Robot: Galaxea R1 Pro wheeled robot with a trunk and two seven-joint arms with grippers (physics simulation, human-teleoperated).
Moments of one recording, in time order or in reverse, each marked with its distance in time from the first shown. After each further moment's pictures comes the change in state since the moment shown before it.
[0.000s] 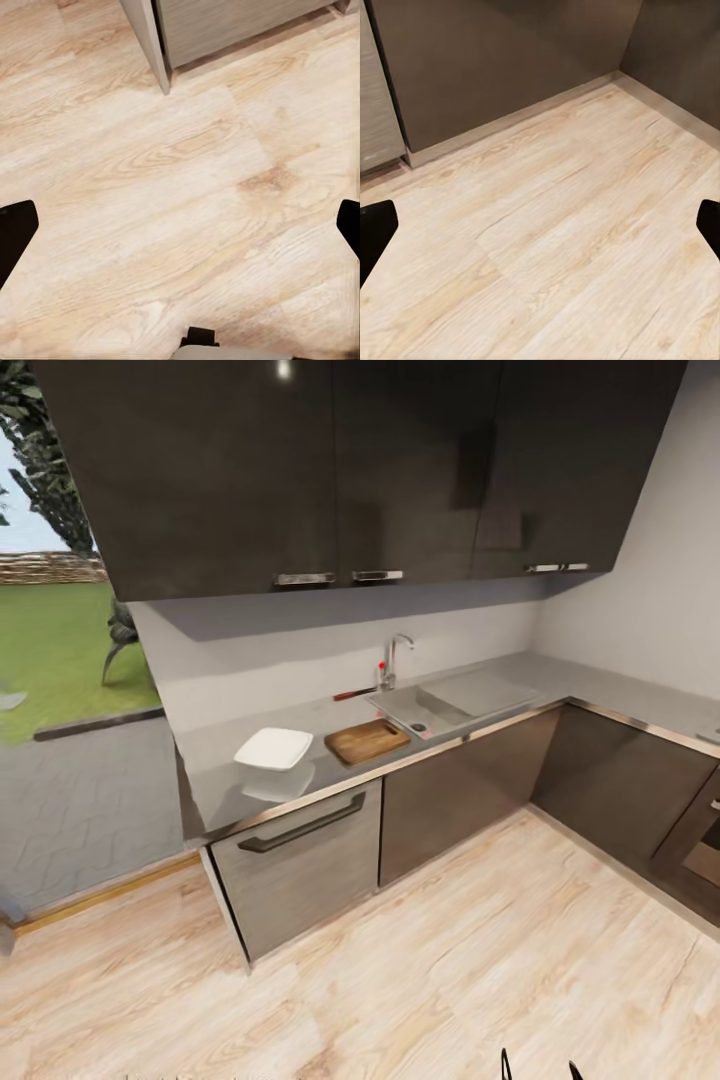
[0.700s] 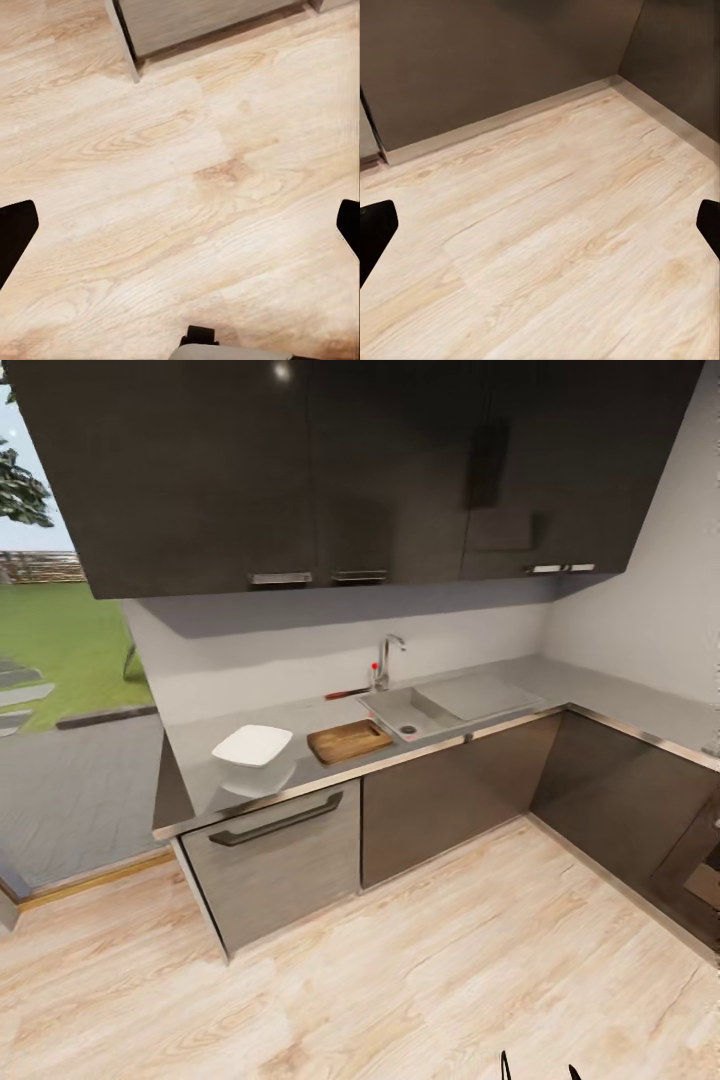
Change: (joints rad) left arm 0.000 0.000 0.000 0.002 0.001 0.001 0.000; right arm 0.000 0.001 0.000 0.008 0.000 0.001 0.001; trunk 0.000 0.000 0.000
